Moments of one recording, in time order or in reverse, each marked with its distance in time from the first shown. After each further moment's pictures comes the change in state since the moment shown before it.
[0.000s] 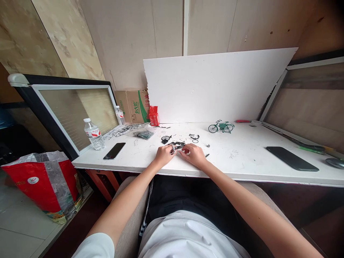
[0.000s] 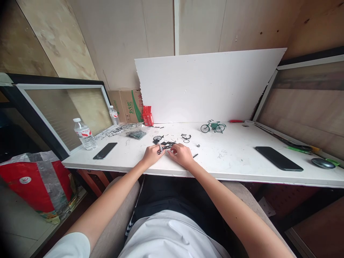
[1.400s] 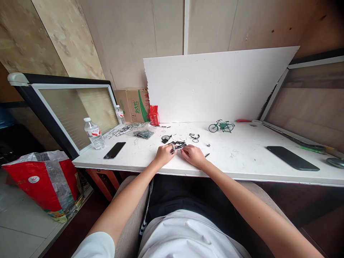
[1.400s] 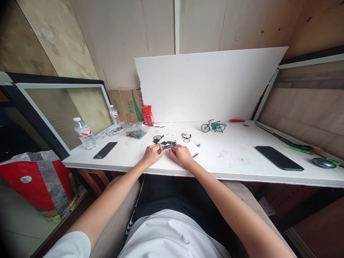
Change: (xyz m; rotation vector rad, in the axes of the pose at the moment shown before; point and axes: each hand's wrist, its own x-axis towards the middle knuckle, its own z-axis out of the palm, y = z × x) left_hand 0.000 -0.001 0.001 -0.014 0.010 0.015; right_hand 0.001 -0.003 0.000 -0.085 -0.098 -0.054
